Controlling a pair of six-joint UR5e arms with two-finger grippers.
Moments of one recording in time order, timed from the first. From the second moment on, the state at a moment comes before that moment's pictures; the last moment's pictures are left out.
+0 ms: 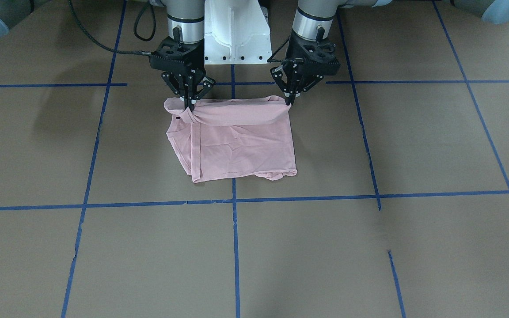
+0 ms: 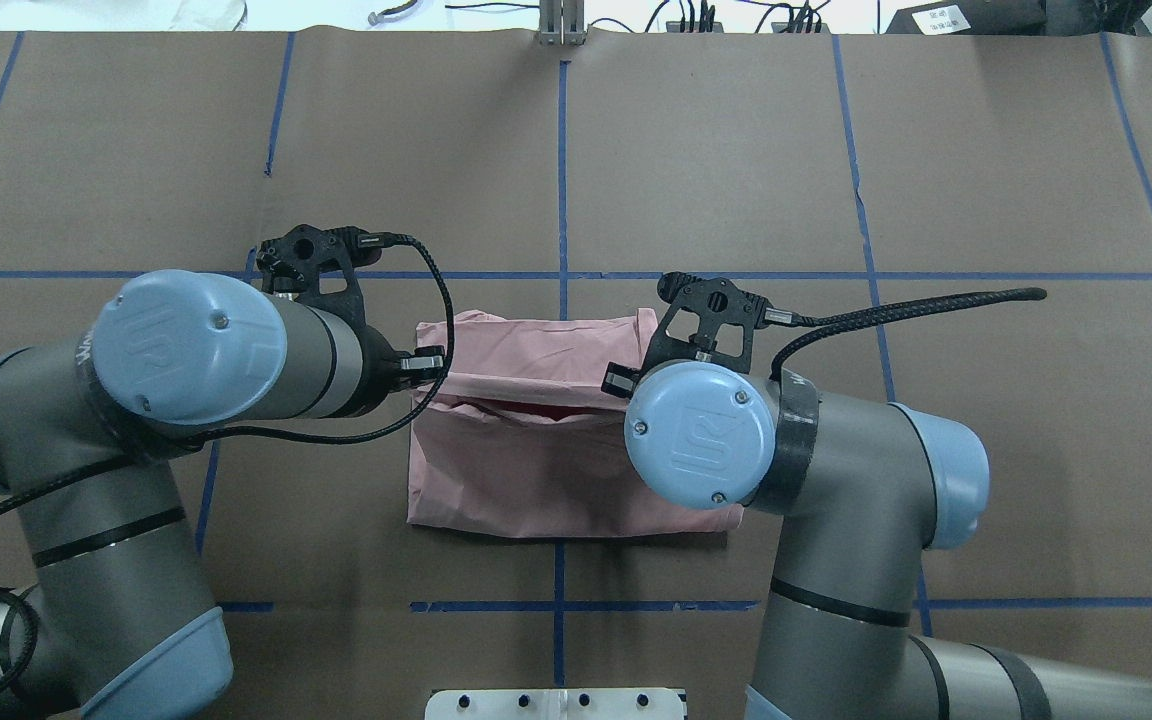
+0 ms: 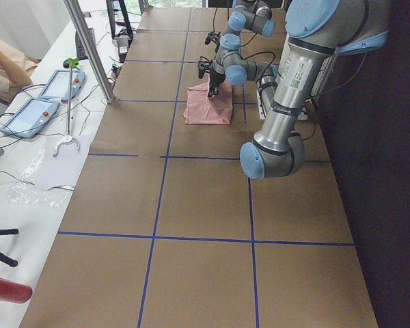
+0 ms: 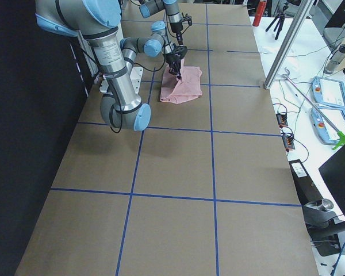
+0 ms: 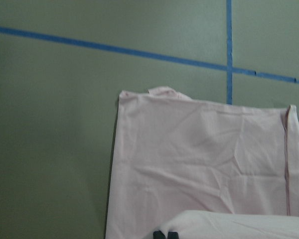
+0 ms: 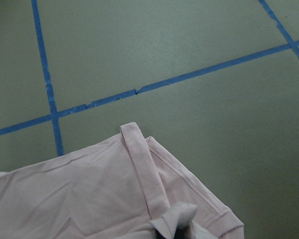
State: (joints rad) left arm -0.49 -2.06 -2.03 -1.58 -1.67 -1.38; right arm 0.35 -0.96 1.95 -1.82 1.40 1.64
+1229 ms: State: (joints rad) left arm -0.55 -2.11 -1.70 -1.84 -1.66 -1.26; right arm 0.42 -0.88 1.57 -1.54 1.40 1.52
